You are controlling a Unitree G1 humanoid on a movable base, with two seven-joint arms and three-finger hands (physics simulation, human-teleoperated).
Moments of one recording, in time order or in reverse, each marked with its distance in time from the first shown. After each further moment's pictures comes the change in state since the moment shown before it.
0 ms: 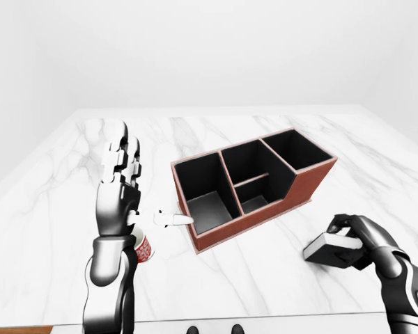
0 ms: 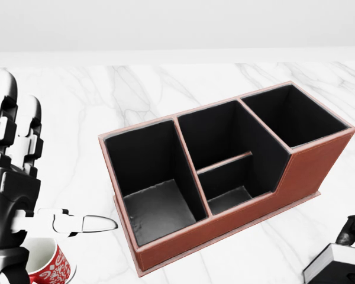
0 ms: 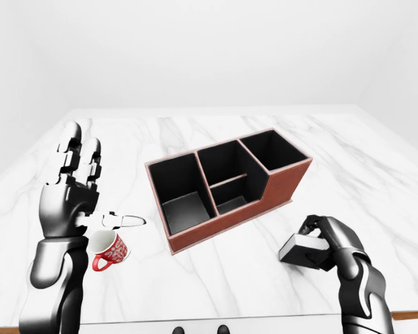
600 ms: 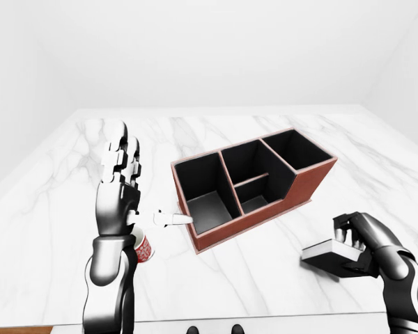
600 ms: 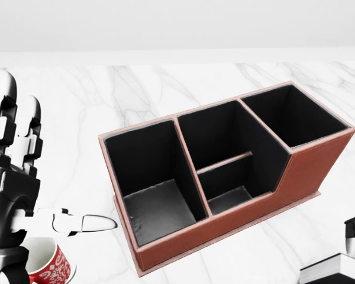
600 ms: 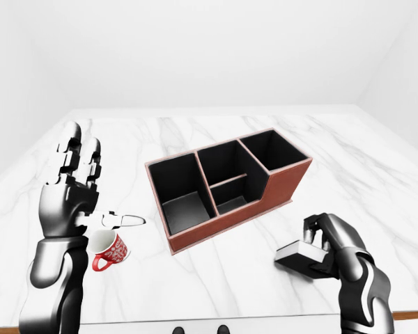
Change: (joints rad) left arm -0.002 0.001 0.003 0.004 -0.002 0.000 0.001; right arm 0.028 0.045 -0.028 -0.146 0.013 0.039 0.084
